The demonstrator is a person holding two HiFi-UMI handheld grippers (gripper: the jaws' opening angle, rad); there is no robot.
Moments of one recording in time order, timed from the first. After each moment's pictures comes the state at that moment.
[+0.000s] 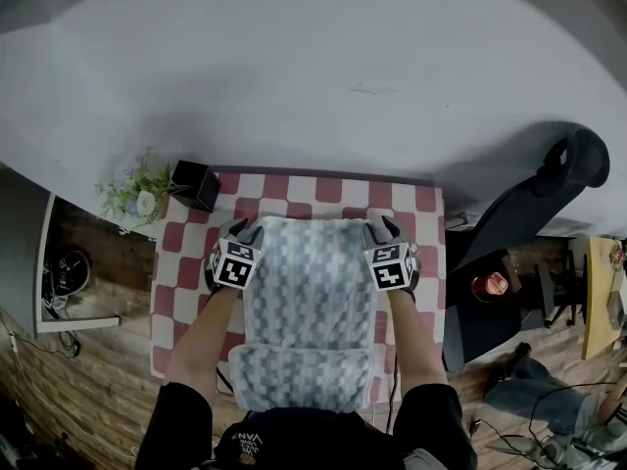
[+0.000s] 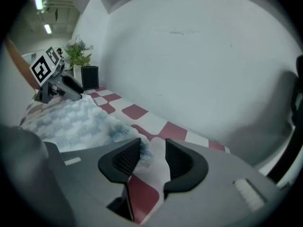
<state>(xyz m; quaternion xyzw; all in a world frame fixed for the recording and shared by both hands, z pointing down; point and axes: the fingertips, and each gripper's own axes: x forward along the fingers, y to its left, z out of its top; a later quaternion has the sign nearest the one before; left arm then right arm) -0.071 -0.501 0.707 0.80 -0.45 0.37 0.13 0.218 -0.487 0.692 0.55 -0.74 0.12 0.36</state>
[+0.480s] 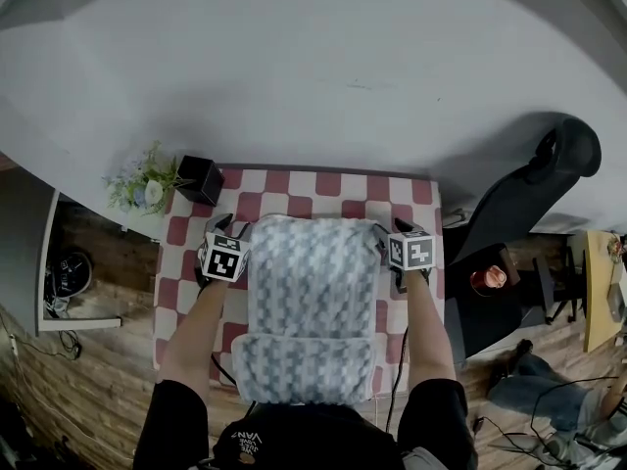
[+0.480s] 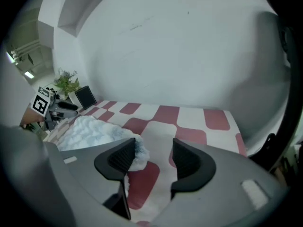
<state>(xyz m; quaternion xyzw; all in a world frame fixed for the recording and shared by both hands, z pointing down) -0.107 -0.489 0.683 0.78 -0.48 0.38 0.13 0.255 -0.461 0.700 0.54 -0.73 0.30 0.28</state>
